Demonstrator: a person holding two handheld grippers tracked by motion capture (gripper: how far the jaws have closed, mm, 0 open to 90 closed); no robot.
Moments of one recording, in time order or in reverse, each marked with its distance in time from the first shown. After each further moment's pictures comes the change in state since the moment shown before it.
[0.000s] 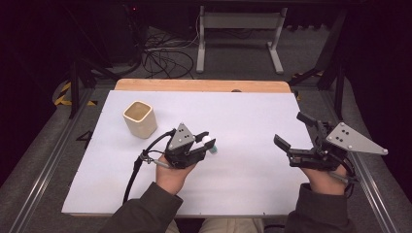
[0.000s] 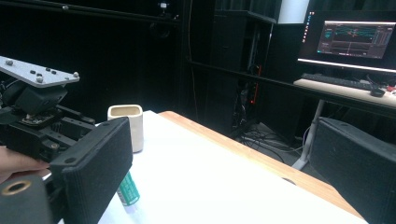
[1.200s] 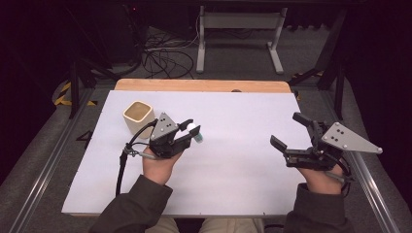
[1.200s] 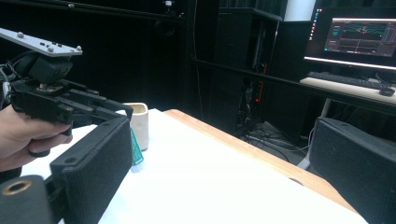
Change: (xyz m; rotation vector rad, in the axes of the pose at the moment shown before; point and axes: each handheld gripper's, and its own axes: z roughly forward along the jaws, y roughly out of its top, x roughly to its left) left arm 0.032 0.011 -0.024 -0.060 0.100 -0.017; right arm 0.003 -0.001 0.006 0.010 0.019 -0.002
